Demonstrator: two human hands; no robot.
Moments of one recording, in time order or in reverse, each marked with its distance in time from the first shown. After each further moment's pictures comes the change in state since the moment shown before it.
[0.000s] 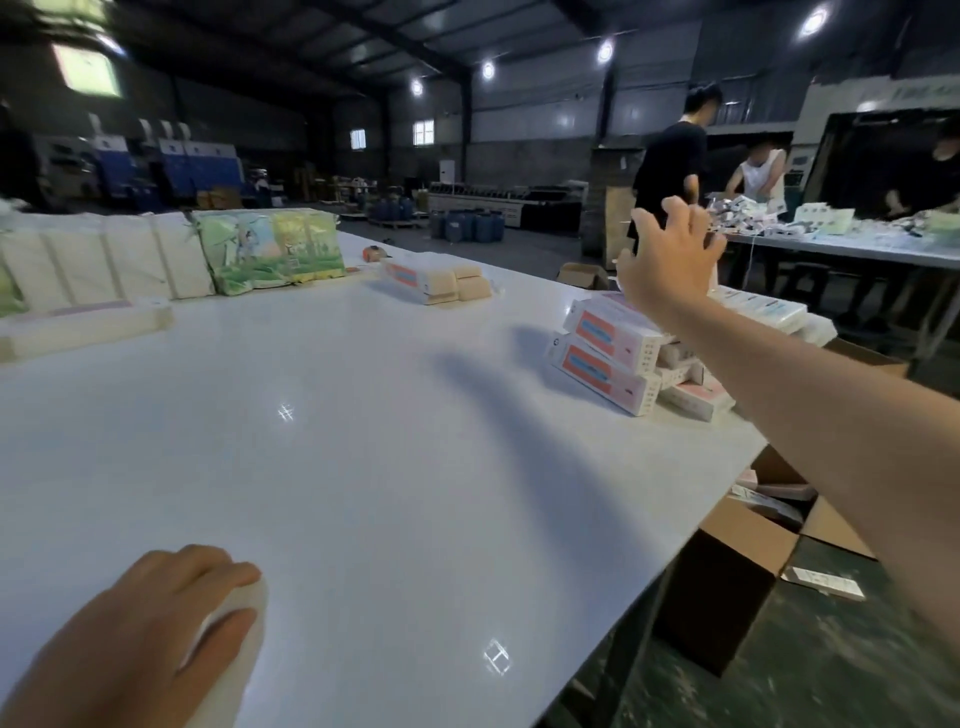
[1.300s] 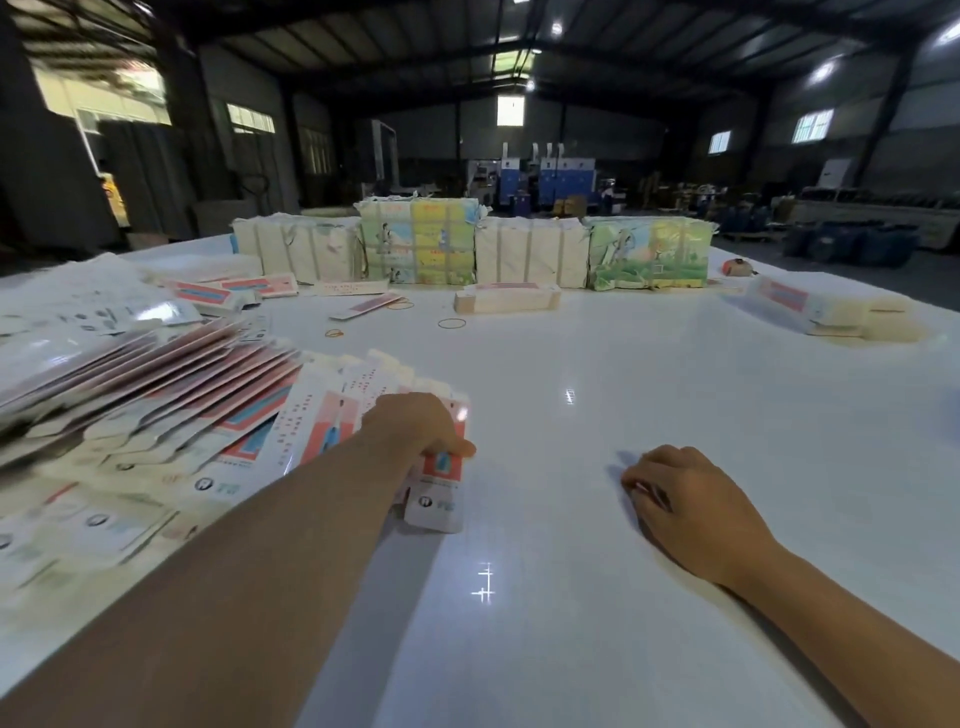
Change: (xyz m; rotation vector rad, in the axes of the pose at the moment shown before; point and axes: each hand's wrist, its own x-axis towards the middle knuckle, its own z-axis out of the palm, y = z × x) left_hand 0.004 -0.119 -0.085 0.247 -0.466 -1.189; right_hand -0.250 -0.222 0.027 0.606 -0.635 -0.844
